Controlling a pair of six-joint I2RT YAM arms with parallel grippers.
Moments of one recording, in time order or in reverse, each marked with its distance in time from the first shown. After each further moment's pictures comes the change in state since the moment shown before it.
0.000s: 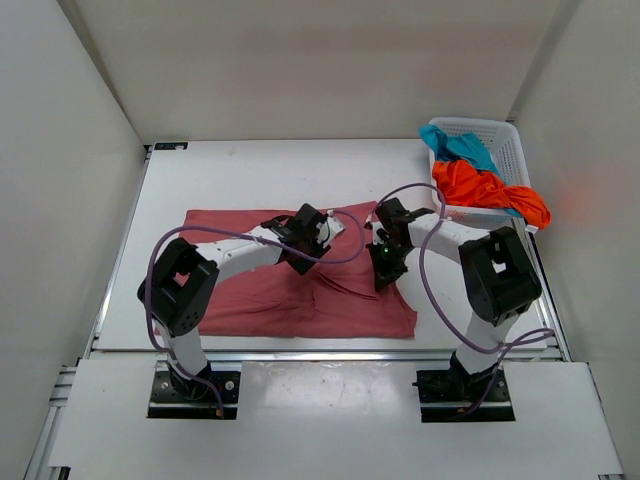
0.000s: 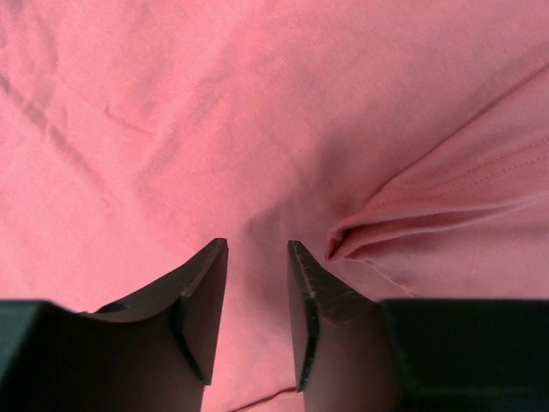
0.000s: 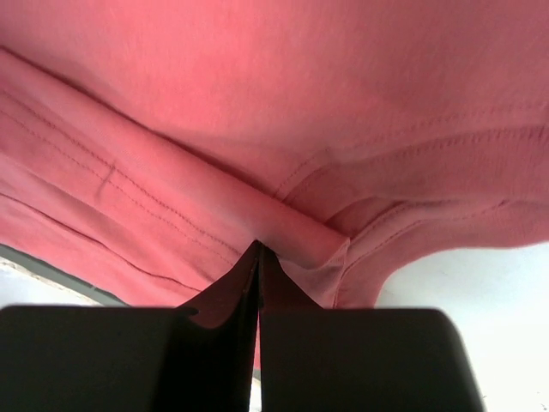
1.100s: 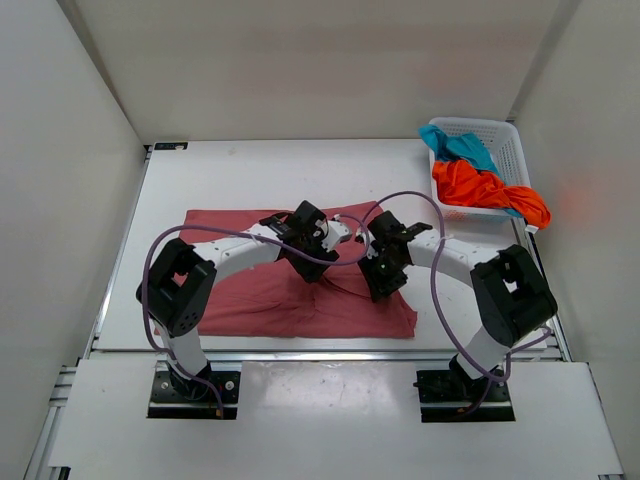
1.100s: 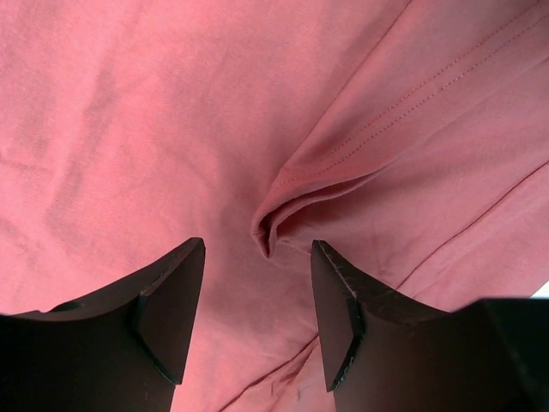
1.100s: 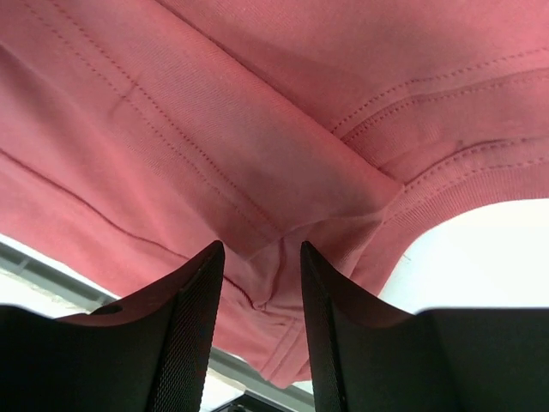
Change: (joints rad) left arm 0.010 -0.008 0.027 -0.058 0.256 0.068; right arm 0.109 -0.145 -0.108 0.026 0.102 -0.101
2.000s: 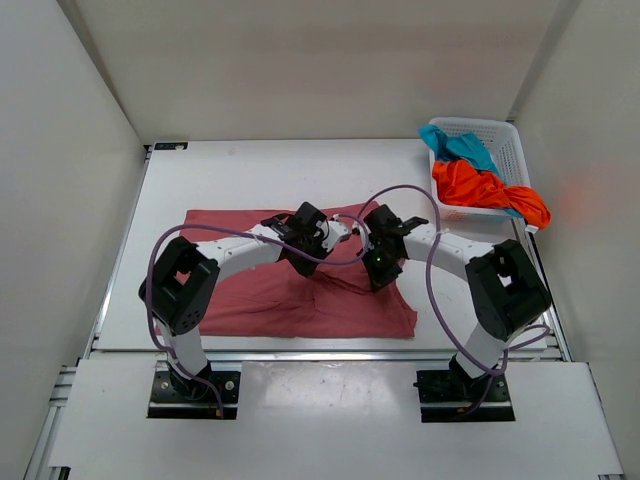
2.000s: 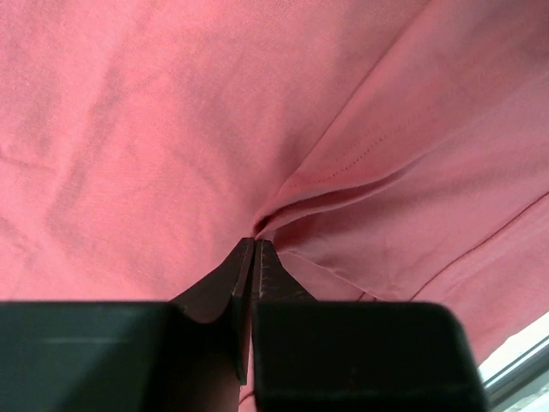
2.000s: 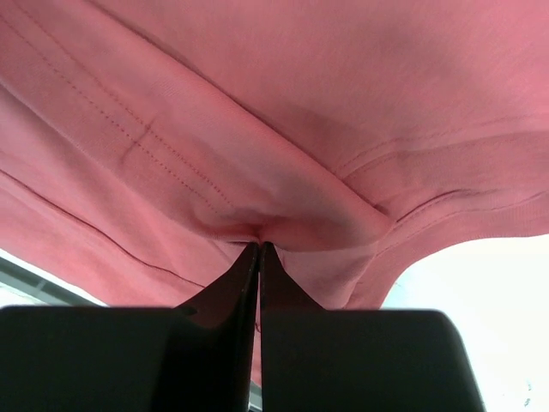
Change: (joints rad) left arm 0.000 0.016 -0.010 0.027 -0.029 -0.027; right arm 0.007 0.052 0.056 0.019 0.013 0.014
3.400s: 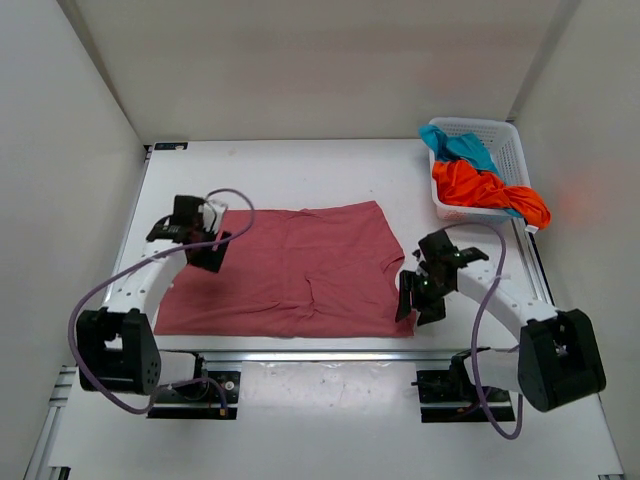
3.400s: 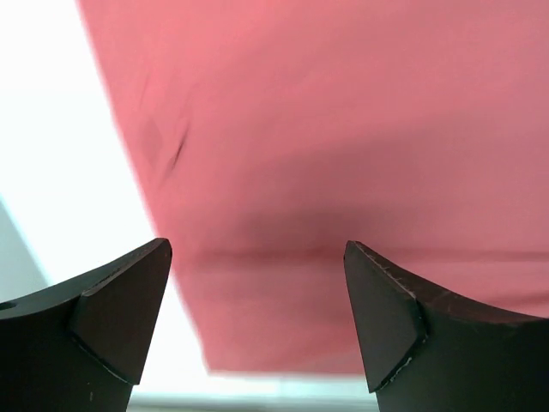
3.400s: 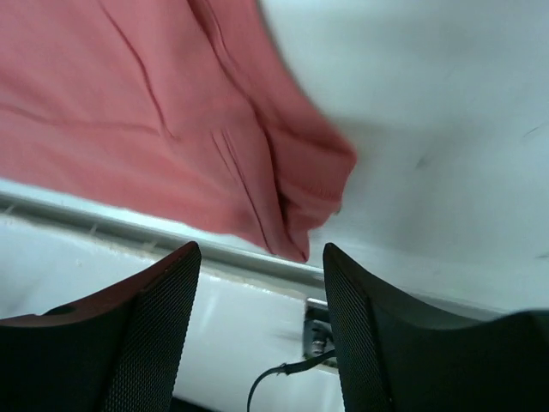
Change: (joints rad) left arm 0.599 -0.460 -0.227 -0.162 -0.227 0.075; right arm -0.235 -0.419 -0.300 -0.190 -0.066 0.314
